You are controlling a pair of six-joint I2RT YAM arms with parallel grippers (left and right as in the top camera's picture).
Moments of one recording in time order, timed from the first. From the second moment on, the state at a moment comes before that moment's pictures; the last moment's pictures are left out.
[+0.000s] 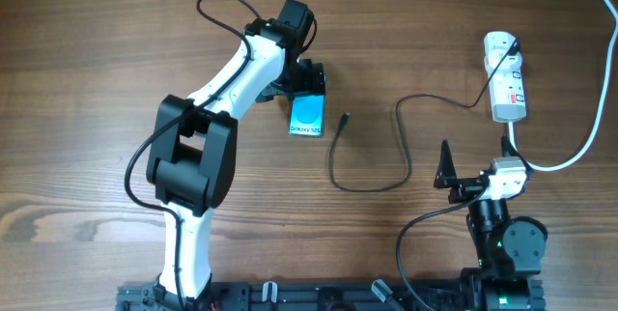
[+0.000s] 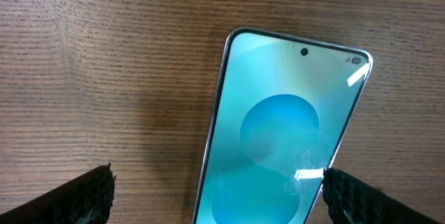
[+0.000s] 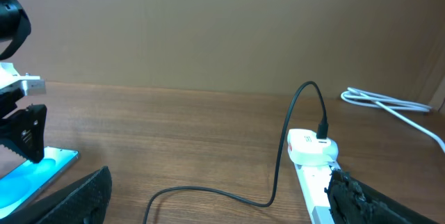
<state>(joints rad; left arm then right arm) -0.41 2.20 1.72 -0.94 0.05 -0.47 -0.01 0.02 0.01 0.00 -0.06 -0.05</state>
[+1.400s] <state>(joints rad) -0.47 2.22 1.72 -0.92 0.05 -0.47 -0.01 0.02 0.01 0.00 -0.06 -0.05</state>
